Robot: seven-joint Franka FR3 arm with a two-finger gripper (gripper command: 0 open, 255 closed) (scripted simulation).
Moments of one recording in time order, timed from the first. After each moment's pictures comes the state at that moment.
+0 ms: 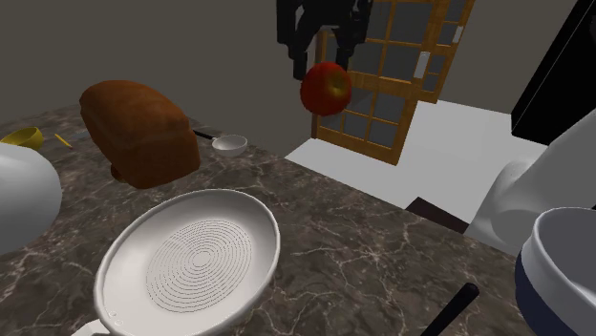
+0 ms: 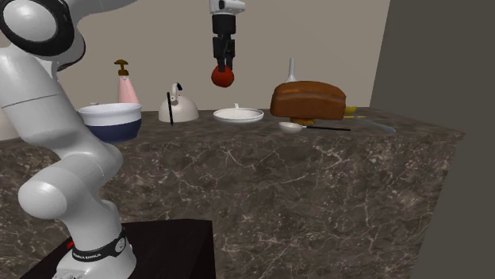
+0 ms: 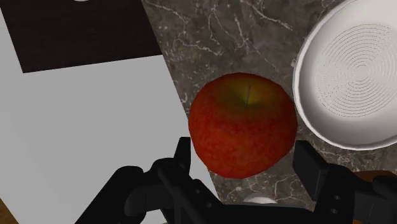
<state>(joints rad) 0.15 -0.26 0.50 -1.50 0.19 1.31 0.82</state>
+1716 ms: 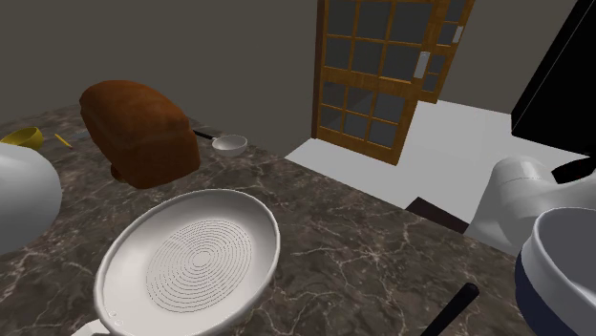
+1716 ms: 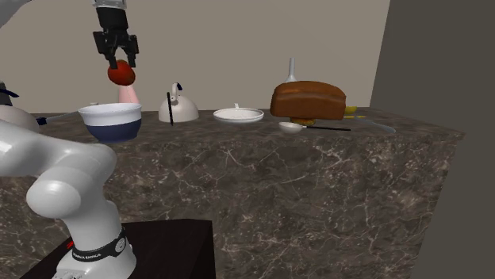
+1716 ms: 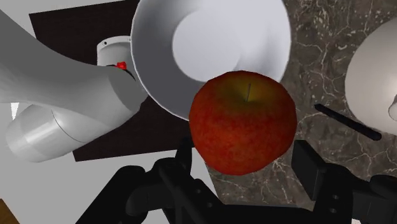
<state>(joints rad) 0.35 -1.00 0.41 -1.84 0.50 0.98 1.02</state>
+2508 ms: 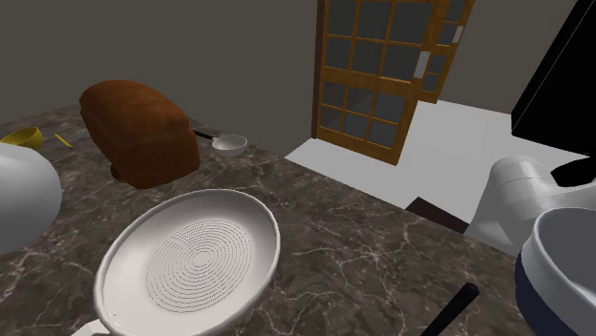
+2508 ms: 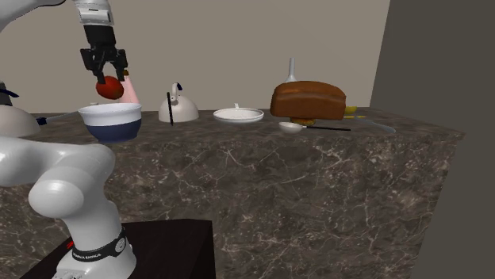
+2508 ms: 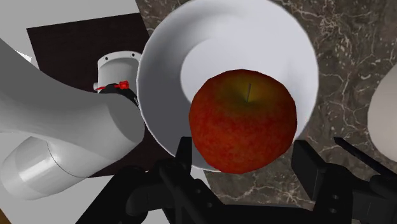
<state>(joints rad) 0.39 -1.17 0.43 -2.00 0.56 0.98 1.05</state>
